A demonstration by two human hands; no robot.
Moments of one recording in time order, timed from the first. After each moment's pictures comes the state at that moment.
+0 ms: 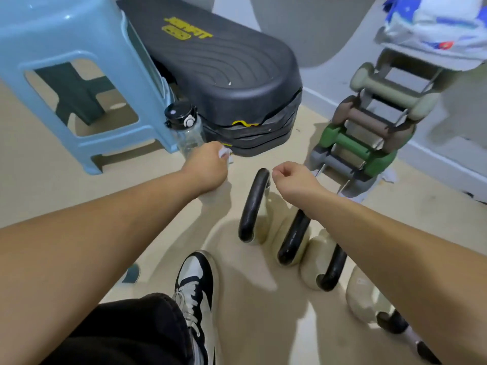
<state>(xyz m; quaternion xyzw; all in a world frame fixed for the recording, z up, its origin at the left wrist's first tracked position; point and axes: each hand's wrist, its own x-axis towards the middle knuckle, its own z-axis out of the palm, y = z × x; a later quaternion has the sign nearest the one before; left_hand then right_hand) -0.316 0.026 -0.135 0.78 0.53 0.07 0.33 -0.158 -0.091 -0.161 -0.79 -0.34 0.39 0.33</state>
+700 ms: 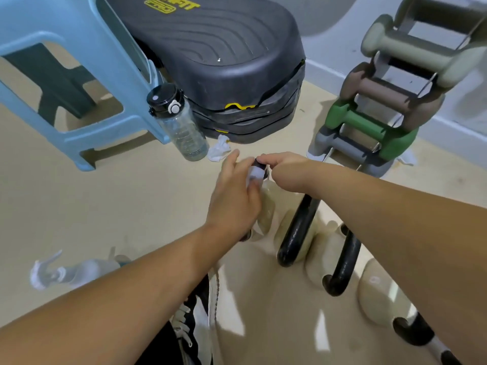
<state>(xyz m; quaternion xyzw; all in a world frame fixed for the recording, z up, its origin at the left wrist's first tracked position) -0.288 -0.046 -0.221 0.81 0.46 0.19 0.32 -0.132 -0.066 -0.171 -0.73 -0.45 0.48 0.20</state>
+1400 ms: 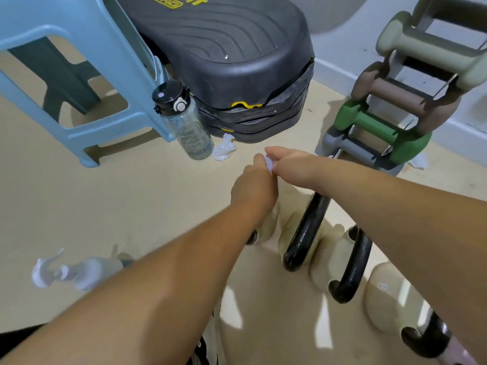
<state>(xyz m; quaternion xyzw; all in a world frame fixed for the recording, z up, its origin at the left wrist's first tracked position) -0.237 -0.019 -0.231 0.78 0.55 0.00 0.28 -0.126 -0.047 -0.191 -0.72 -0.45 0.50 0.18</state>
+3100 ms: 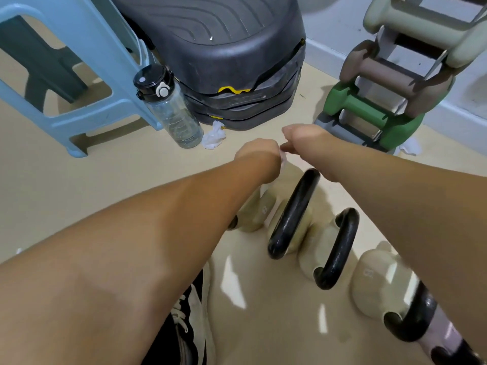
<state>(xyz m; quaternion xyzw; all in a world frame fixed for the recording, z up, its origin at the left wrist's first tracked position) -0.180 0.001 -0.235 0.83 0.50 -0.21 0.14 -0.098 -0.058 -0.170 -0.81 -0.45 0.38 0.08</state>
